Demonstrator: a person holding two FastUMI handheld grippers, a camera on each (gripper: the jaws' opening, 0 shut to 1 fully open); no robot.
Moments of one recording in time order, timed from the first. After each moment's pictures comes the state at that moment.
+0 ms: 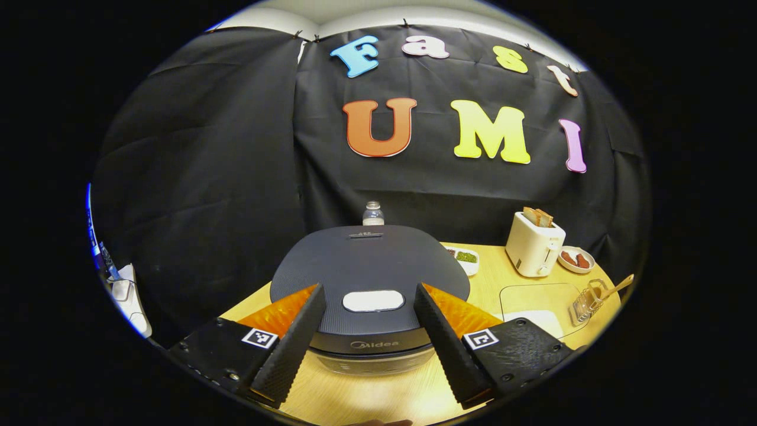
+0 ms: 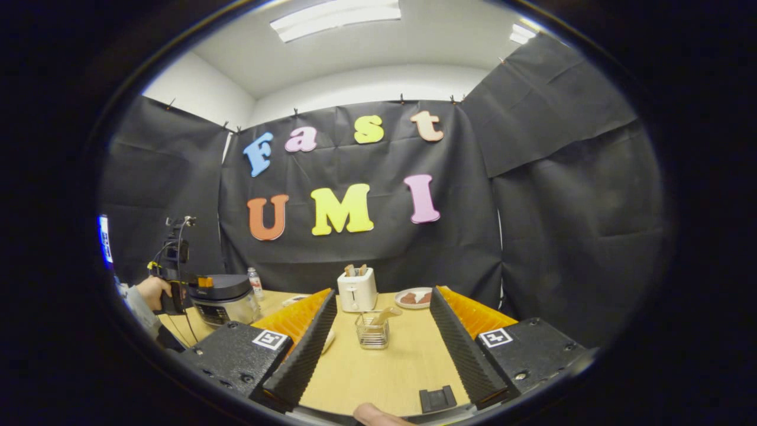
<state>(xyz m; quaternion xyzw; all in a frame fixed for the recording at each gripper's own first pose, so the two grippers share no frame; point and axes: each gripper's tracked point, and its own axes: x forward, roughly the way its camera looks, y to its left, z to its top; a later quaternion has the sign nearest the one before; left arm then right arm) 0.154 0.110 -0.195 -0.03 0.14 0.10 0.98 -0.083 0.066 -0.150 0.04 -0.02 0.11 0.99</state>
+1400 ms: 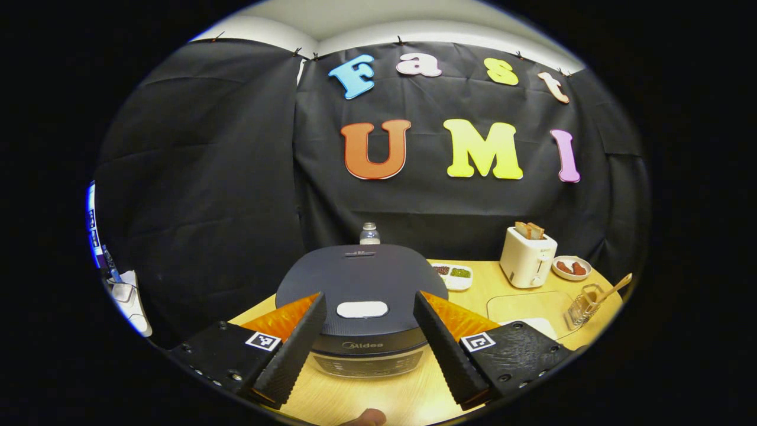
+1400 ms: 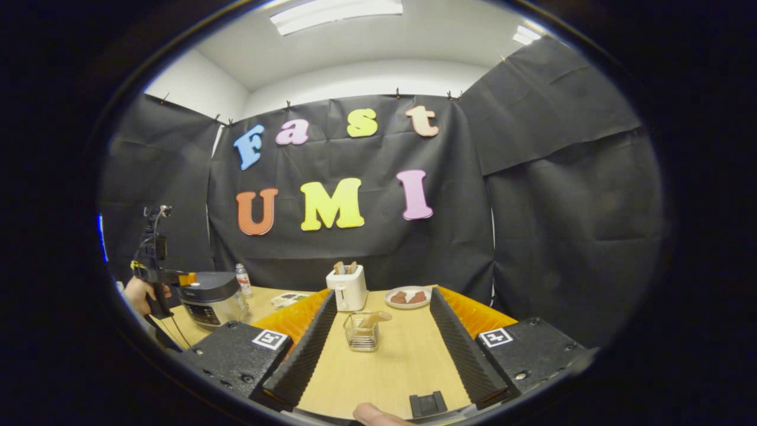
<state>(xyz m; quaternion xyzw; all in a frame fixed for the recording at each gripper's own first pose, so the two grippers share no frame) 0.123 0.090 -0.153 -0.02 0.08 0.09 0.99 -0.057 0.057 -0.132 0.02 -0.01 0.08 1.00</state>
